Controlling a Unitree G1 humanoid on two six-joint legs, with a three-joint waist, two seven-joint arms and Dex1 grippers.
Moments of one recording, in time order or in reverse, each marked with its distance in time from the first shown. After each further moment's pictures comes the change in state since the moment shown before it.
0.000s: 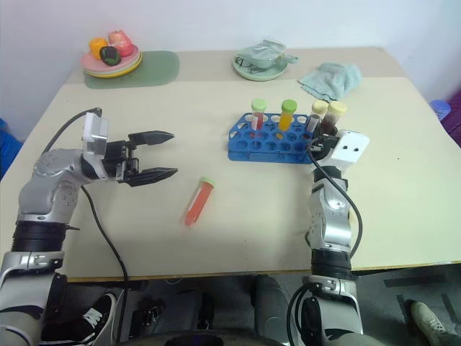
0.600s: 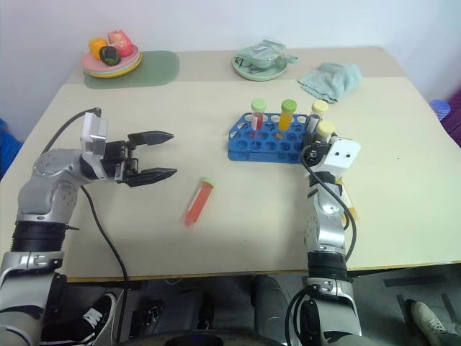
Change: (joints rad) left arm 0.000 0.001 0.004 0.000 -0.009 0.006 -0.008; right arm 0.025 0.008 0.030 0.050 -0.043 -0.072 -0.023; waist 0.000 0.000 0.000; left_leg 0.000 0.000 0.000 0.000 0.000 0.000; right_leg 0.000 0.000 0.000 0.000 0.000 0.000
